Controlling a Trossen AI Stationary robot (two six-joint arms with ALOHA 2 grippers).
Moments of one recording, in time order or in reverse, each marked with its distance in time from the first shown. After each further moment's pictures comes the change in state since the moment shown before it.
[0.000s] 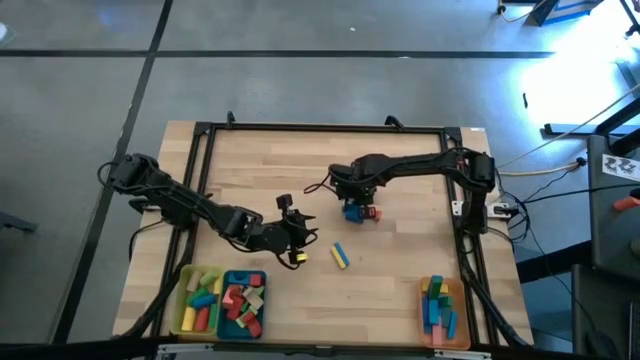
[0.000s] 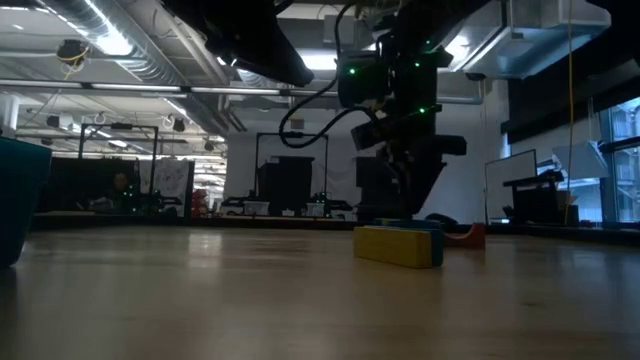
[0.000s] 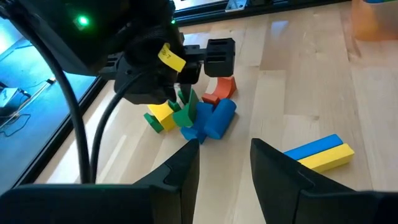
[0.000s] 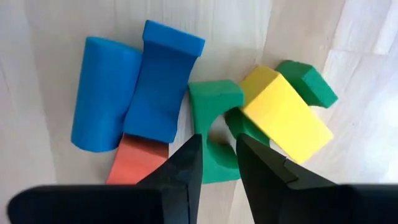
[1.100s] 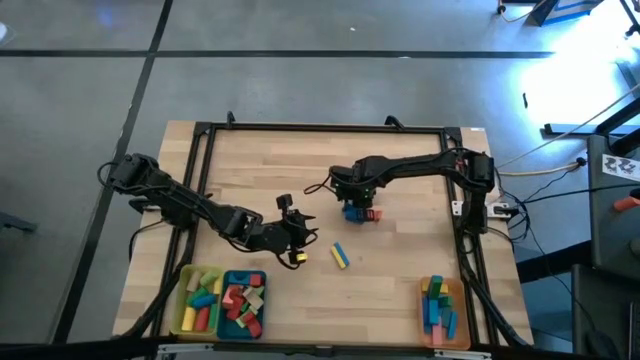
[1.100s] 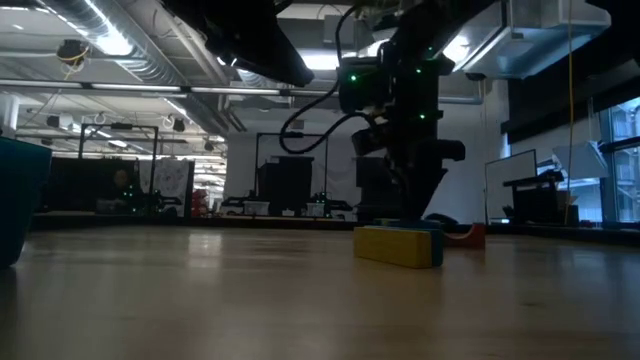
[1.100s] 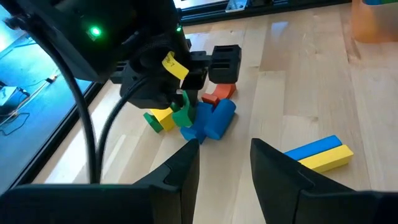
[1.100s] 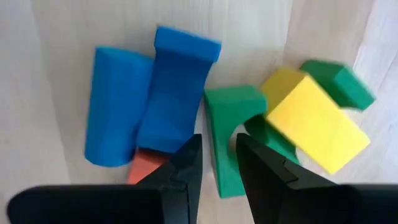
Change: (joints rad) left arm 0.000 0.000 0.000 0.001 0.000 -0.008; right arm -0.001 0.005 -0.034 0.046 -0.050 0.060
